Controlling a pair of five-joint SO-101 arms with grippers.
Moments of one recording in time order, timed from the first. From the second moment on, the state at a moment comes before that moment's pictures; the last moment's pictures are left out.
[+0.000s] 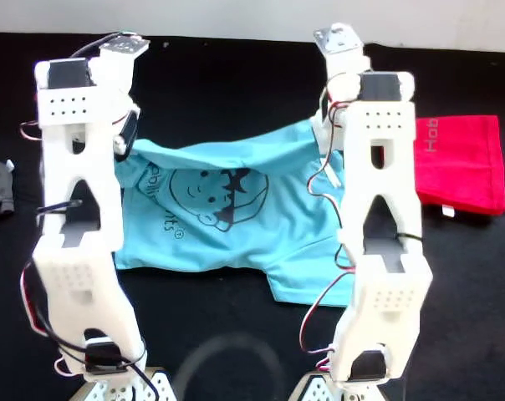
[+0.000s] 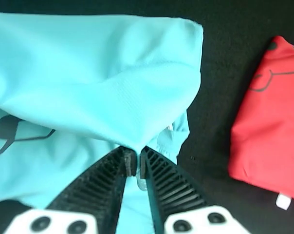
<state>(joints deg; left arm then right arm) -12.6 29.3 -44.2 100.5 -23.3 -9.1 24.4 -44.0 97.5 15.7</state>
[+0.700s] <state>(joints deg) -11.1 10.4 1.2 94.4 -33.6 -8.7 -11.4 6.1 90.9 13.7</state>
